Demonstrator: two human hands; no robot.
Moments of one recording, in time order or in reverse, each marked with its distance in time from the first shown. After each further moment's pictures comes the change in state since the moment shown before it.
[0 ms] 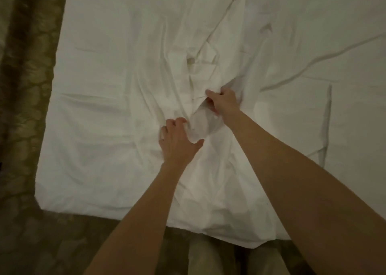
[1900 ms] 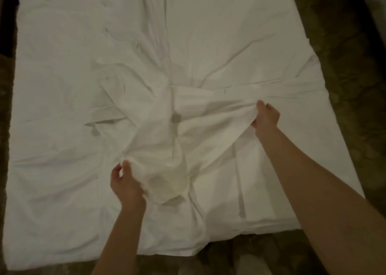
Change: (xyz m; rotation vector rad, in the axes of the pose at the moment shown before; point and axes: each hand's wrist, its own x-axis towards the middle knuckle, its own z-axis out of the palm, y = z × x) left_hand -0.096 0.148 0.002 -1.043 0.393 -0.458; right_hand 0.003 0.081 -0.337 0.703 0.557 0.100
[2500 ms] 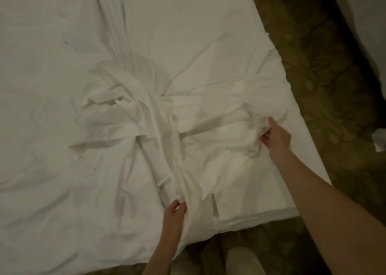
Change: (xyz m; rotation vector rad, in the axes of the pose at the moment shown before) left_hand -0.132 -0.074 0.032 0.574 -0.674 -0.320; right_hand 0.052 0.005 -0.143 0.040 0.063 0.178
